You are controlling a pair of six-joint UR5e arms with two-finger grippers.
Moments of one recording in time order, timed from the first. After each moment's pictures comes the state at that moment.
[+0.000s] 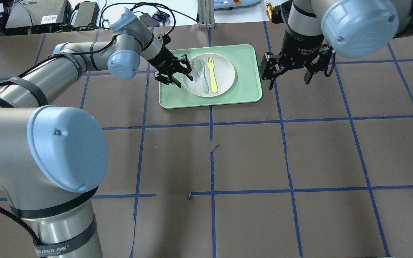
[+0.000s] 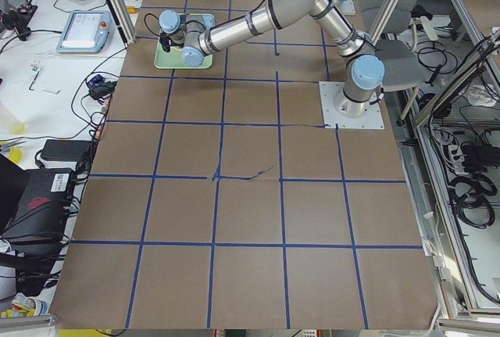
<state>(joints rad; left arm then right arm) -1.61 -2.34 -1.33 -1.05 1.10 -0.22 1.65 -1.40 1.51 -1.61 -1.57 -0.03</state>
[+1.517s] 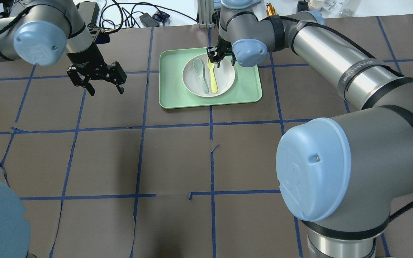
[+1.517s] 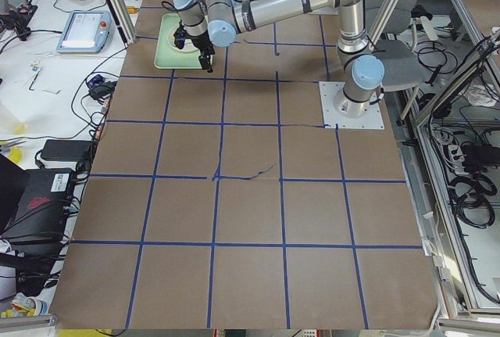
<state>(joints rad) -1.45 -1.95 -1.50 -1.45 1.55 0.14 1.79 -0.80 1.18 -2.13 -1.53 0.09</state>
